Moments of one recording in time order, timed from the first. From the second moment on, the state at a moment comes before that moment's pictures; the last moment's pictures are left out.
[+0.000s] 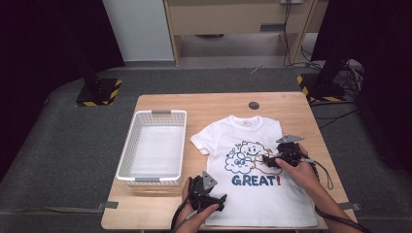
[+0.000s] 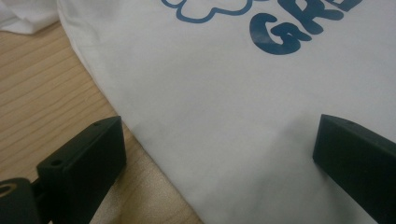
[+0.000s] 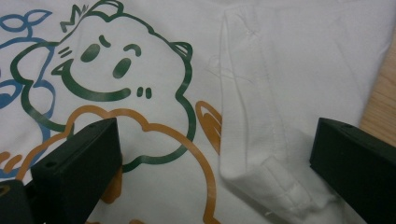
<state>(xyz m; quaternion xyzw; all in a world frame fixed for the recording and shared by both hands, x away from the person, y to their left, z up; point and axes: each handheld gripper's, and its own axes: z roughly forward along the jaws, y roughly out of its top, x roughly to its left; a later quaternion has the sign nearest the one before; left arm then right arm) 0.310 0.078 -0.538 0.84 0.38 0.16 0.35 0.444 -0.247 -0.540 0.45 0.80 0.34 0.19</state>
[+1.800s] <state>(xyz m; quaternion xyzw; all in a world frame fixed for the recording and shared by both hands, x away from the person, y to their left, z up) 0.402 0.041 -0.477 0.85 0.37 0.16 0.34 0.437 -0.275 -0.541 0.44 0.81 0.34 0.19</state>
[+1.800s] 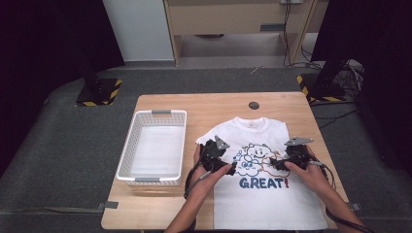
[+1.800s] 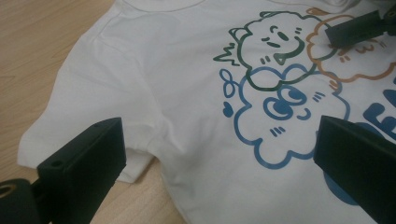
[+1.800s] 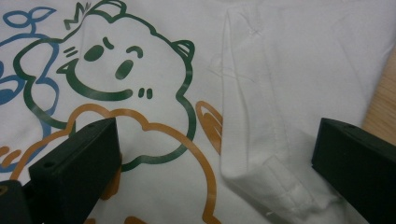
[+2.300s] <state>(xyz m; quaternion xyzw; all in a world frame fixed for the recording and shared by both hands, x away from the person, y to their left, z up) 0.435 0.040 -0.481 0.84 0.39 0.18 0.34 0.435 -0.277 -0.541 0.44 0.81 0.34 0.19</state>
